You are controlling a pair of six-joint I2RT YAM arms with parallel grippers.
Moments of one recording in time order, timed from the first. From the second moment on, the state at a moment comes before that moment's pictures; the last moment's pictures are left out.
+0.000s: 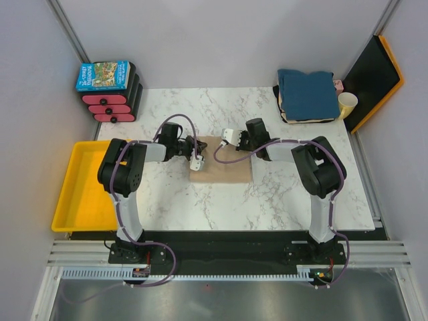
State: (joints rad) left arm -0.26 1.98 1.04 0.16 0.88 1.84; right arm 0.46 2.03 1.16 0.17 -0.07 -1.02
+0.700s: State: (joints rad) left arm -0.26 2.02 0.92 0.61 0.47 1.77; right arm 0.47 2.05 1.19 0.17 -0.07 -1.01
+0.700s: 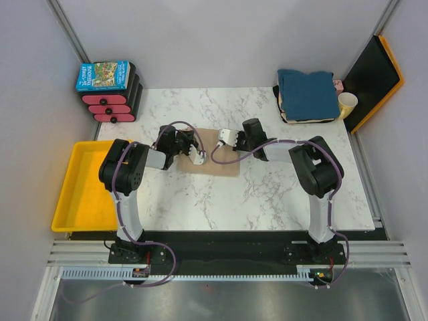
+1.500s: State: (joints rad) left arm -0.25 2.01 0.91 0.76 0.13 1.57; right arm 0.45 2.03 1.24 0.09 0.02 -0.84
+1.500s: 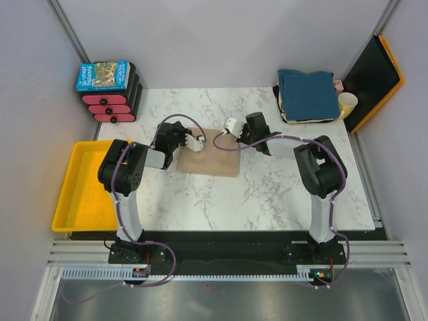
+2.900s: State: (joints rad) left arm -0.61 2.18 0.95 1.01 -0.13 1.74; right arm 0.21 2.34 1.65 -0.67 -1.21 -0.26
